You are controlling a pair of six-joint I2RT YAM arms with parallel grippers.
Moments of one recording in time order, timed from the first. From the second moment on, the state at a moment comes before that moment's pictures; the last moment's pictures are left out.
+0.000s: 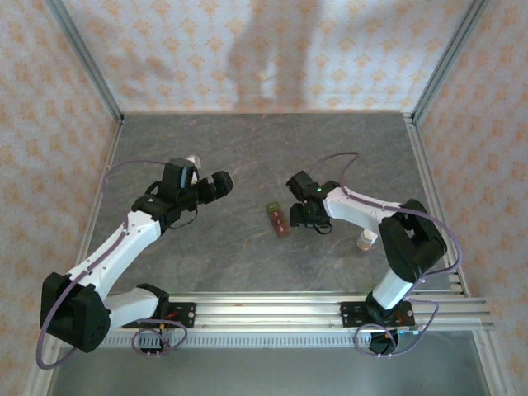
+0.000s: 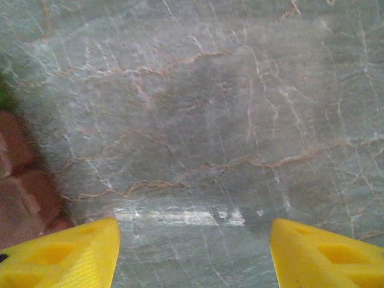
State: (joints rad) left arm -0.31 1.15 0.86 -0.41 0.13 -0.75; right arm 0.64 1.65 1.02 -0.71 0.10 0.64
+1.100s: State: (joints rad) left arm -0.31 1.22 0.89 -0.41 0.17 -0.65; right arm 0.77 1.67 1.14 -0.64 0.04 0.74
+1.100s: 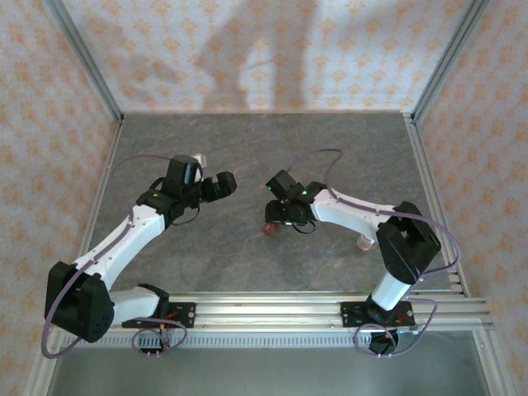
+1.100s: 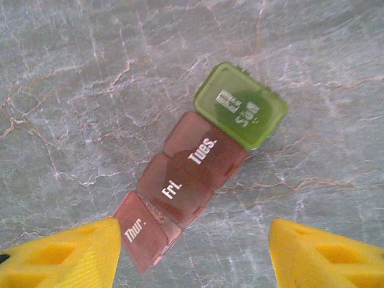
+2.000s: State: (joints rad) left arm -0.62 1.49 1.05 -0.67 0.04 -0.23; right arm 0.66 1.82 1.20 -0.66 0.02 0.63
